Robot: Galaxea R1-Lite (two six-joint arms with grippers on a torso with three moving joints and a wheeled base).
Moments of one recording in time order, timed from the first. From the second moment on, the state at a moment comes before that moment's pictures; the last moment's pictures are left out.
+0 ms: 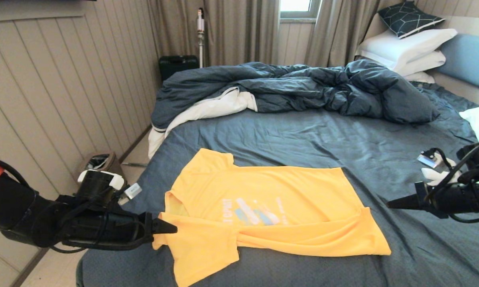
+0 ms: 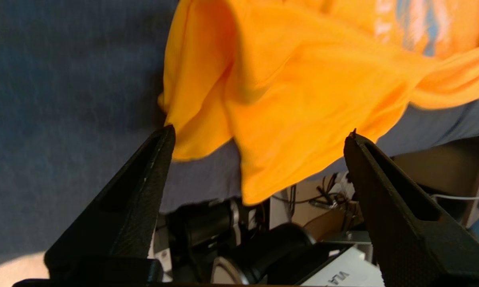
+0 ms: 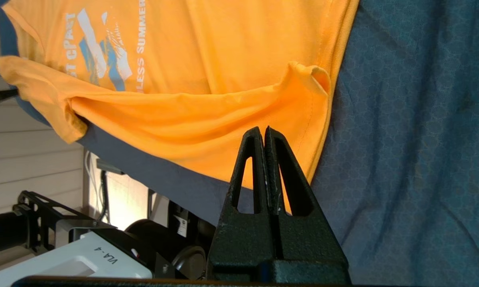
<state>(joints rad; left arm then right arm) -0.21 1.88 -0.66 -0.27 -0.52 -0.40 -0.41 1.84 -1.10 0.38 0.75 -0.21</state>
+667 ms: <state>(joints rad) -0.21 1.89 -0.57 -0.27 -0.50 -0.39 -0.45 1.86 -1.08 0.37 0.76 -0.23</state>
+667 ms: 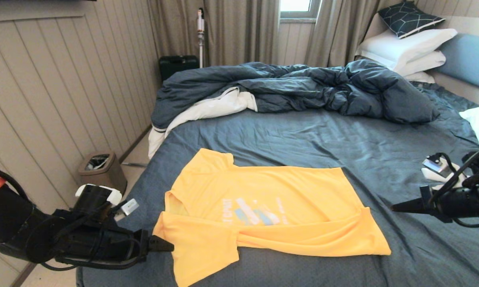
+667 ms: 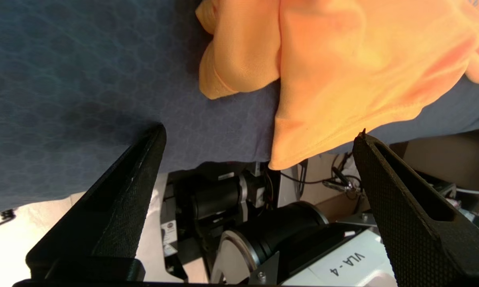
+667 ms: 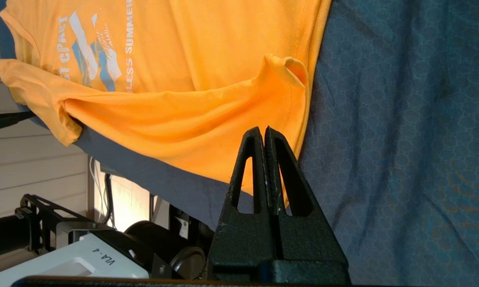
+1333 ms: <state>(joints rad) -0.34 1.97 -0.74 -0.12 -0.43 -0.40 -0.48 1.85 -1.06 0.37 0.78 -0.25</state>
